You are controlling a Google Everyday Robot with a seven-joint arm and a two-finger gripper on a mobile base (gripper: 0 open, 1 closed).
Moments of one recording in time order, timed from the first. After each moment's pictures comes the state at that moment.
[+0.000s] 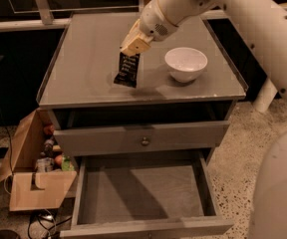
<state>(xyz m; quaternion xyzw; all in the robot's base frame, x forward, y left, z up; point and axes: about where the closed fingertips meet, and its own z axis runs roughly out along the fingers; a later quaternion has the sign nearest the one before) 0.667 0.016 0.935 -0.65 0.65 0.17 0.35</state>
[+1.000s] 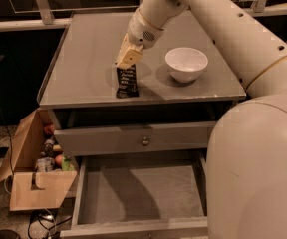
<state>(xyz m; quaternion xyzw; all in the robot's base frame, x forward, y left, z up) 0.668 0.040 0.889 -0.71 0.64 0.17 0.24</state>
